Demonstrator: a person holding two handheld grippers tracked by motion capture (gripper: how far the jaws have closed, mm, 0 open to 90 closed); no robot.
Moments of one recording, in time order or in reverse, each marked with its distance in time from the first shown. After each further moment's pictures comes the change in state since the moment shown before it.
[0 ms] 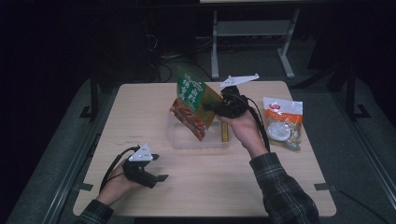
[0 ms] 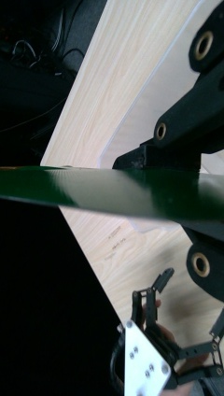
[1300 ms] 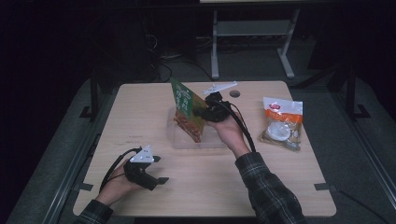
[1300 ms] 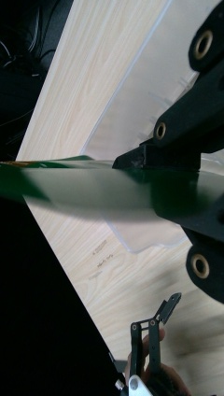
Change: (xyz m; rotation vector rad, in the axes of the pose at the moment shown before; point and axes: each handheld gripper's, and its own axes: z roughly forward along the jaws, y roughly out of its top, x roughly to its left) left arm -0.001 -0.003 0.005 0.010 -0.051 0.011; right arm -0.002 -0.016 0.057 0.069 -0.026 0.015
